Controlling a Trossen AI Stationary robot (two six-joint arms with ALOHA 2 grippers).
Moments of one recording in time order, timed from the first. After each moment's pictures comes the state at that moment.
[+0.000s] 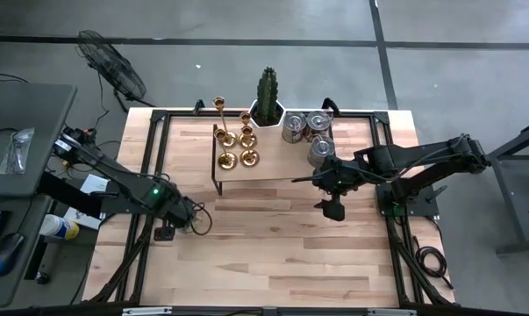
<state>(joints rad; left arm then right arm) -0.51 1.17 0.80 -1.23 0.08 -0.58 0.15 1.29 1.23 -0.93 -0.01 0.32</state>
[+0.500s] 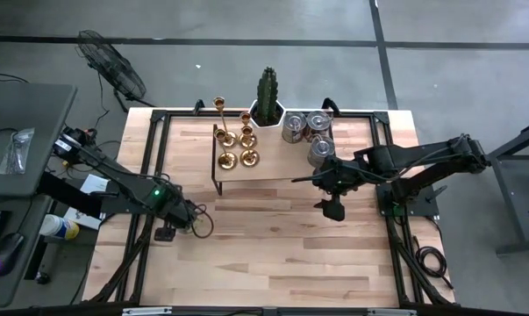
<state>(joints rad) -0.51 1.17 0.75 -1.13 0.05 -0.47 0.15 1.29 1.23 -0.93 0.00 0.32</state>
